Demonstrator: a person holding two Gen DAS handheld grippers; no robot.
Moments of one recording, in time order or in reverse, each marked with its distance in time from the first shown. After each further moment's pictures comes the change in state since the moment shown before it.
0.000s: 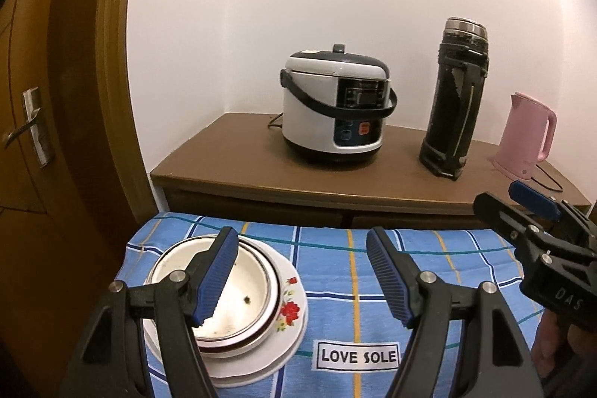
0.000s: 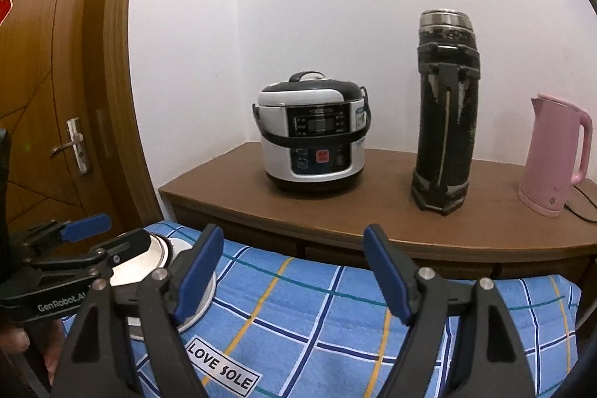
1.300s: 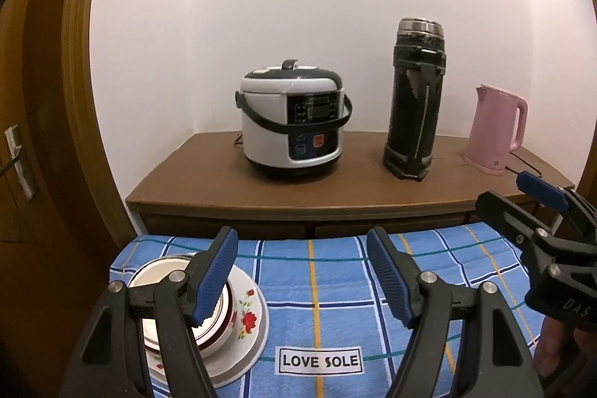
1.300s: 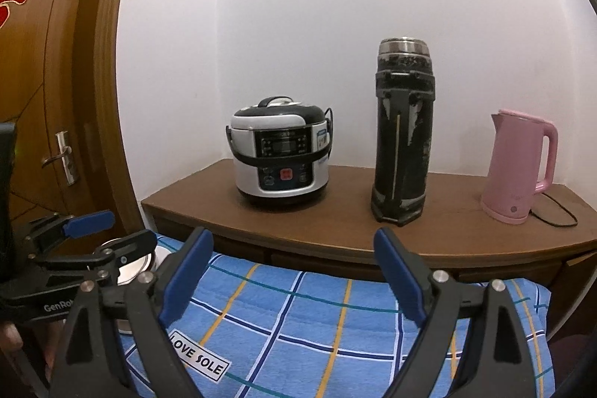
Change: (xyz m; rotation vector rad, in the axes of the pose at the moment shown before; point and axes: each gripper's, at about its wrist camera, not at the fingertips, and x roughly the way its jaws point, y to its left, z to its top) left arm -0.020 -0.042 0.014 0.084 -0.037 -0.067; right arm -0.047 -0.024 0.006 -0.003 -0.063 -0.089
